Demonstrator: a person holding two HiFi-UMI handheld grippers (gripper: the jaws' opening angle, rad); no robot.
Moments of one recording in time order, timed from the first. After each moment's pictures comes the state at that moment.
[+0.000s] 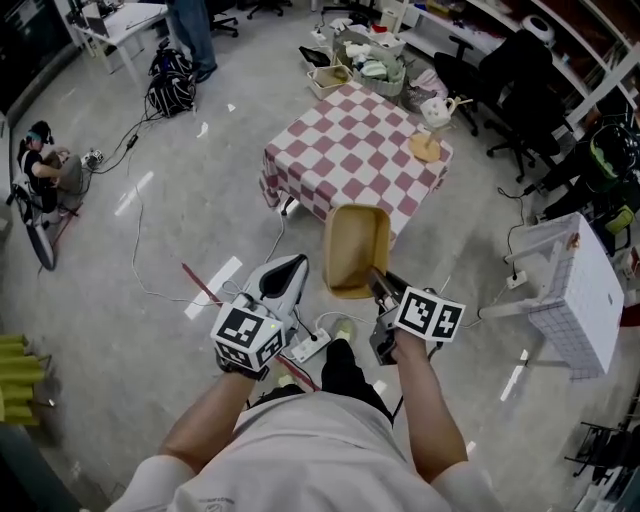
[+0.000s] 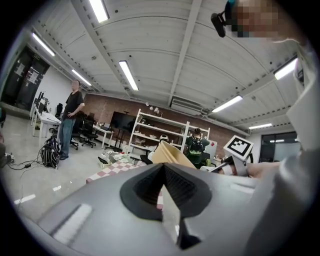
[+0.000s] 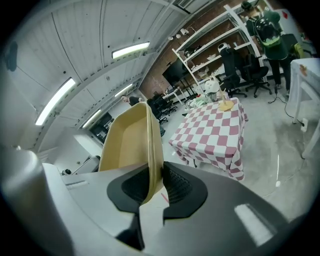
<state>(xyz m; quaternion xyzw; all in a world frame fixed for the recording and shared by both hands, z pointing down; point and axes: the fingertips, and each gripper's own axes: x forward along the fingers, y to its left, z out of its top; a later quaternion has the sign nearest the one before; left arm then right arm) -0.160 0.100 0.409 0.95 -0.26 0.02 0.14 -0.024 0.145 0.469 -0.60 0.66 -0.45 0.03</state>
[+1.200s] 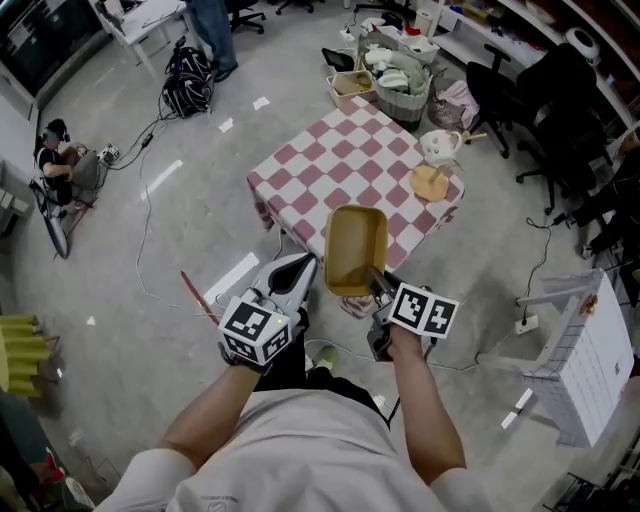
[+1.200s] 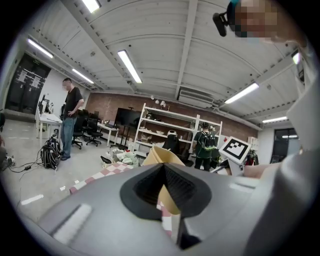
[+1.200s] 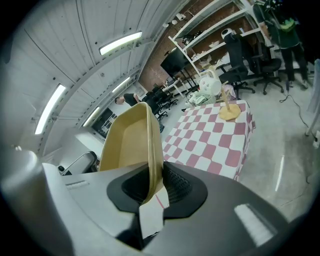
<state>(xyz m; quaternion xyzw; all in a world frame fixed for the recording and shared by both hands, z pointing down) 0.035 -0.044 0.430 0.94 -0.31 0.05 0.14 0.158 -0.016 0.512 -0.56 0.67 -0.49 0.00</state>
